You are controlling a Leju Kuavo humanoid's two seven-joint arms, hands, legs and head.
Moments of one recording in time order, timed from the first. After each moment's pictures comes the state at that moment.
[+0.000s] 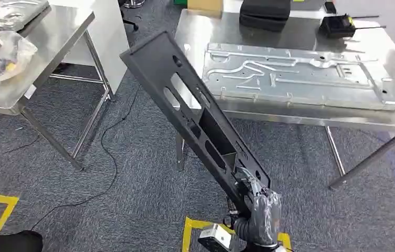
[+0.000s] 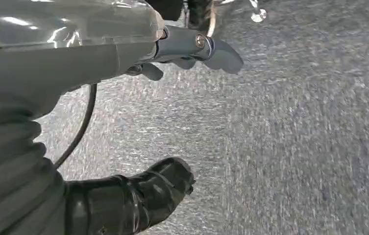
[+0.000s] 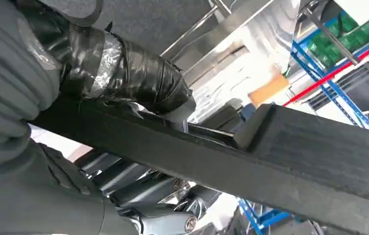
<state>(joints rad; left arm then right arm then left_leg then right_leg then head) -0.05 -0.17 0.71 -0.20 -0.98 0.43 -0.16 0.14 0.03 0.57 -1.62 1.03 -0.70 -0.22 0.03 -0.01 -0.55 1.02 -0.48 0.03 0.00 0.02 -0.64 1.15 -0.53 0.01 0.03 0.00</state>
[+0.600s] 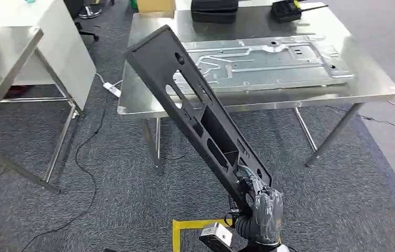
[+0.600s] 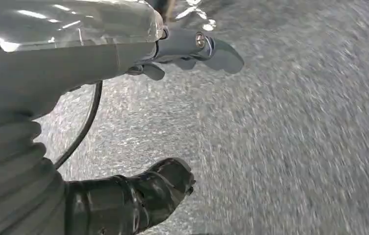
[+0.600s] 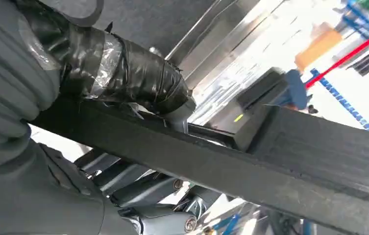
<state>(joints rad) -0.05 -0.17 0.71 -0.20 -0.98 0.43 -0.16 0.14 0.03 0.57 -1.62 1.03 -0.70 -0.22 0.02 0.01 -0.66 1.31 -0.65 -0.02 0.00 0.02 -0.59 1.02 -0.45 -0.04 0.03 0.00</state>
